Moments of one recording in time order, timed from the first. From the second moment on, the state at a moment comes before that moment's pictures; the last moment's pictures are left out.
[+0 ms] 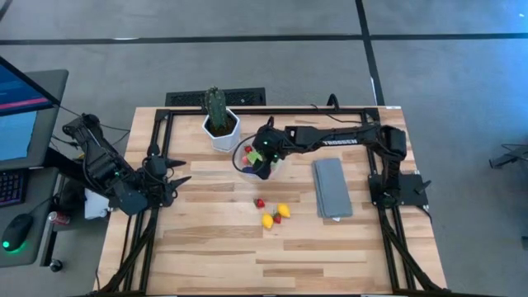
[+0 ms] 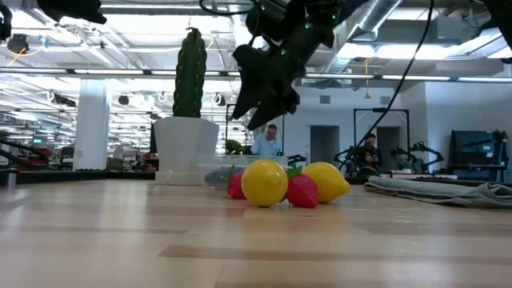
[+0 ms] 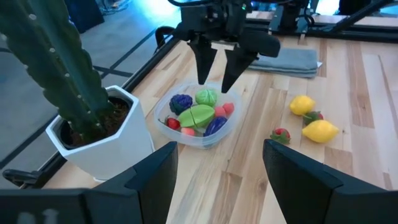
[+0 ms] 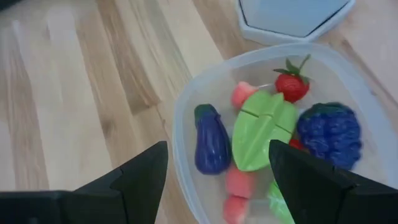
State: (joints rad) left arm -0.82 0.73 0.89 -1.14 -1.02 -0.86; right arm -0.17 1.92 1.49 -0.49 -0.05 0.24
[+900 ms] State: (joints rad) left arm -0.82 0.82 0.89 -1.03 -1.07 -0.90; right arm -0.06 1.53 1.57 -0.71 0.01 0.13
